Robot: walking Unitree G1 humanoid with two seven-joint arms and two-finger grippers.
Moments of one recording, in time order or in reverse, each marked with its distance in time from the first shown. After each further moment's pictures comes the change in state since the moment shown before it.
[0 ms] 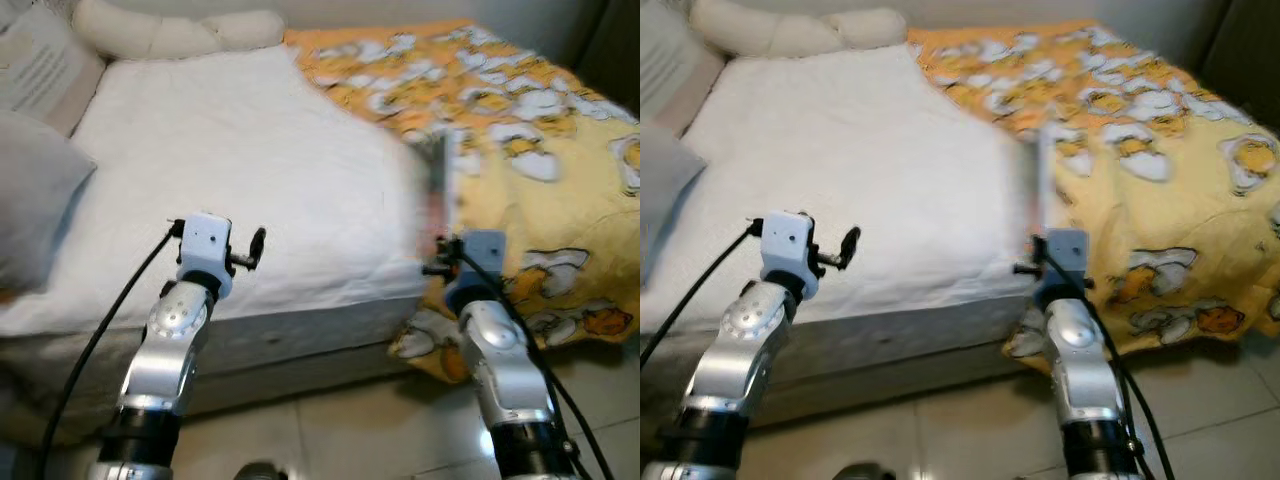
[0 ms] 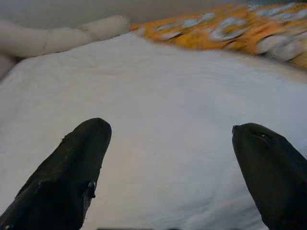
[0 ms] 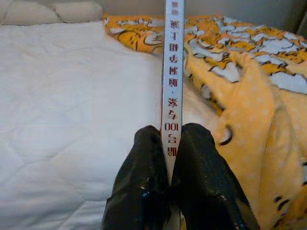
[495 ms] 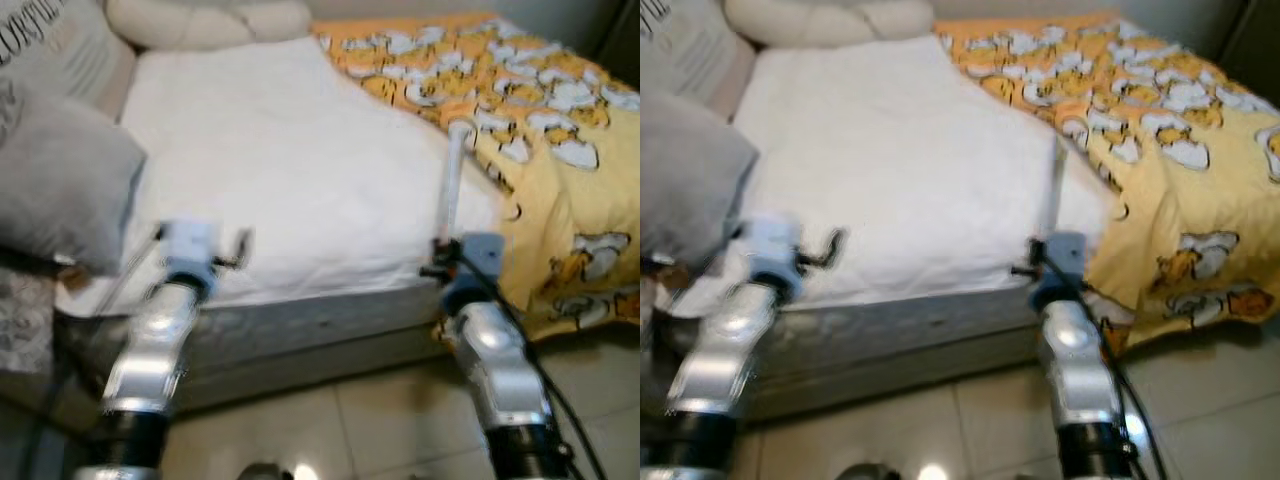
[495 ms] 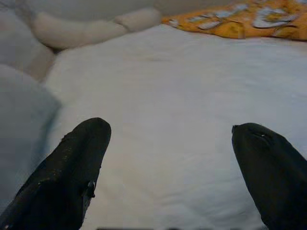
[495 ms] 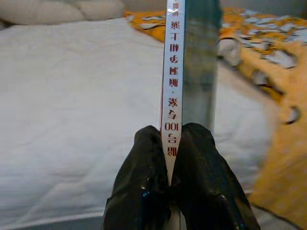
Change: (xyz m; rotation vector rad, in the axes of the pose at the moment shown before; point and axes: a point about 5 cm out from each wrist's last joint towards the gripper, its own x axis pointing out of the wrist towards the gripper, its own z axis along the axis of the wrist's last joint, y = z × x) left arm -0.001 0.013 0.000 0.001 -0.001 0.056; right arm -0.002 0.007 -0.002 0.017 0.004 0.033
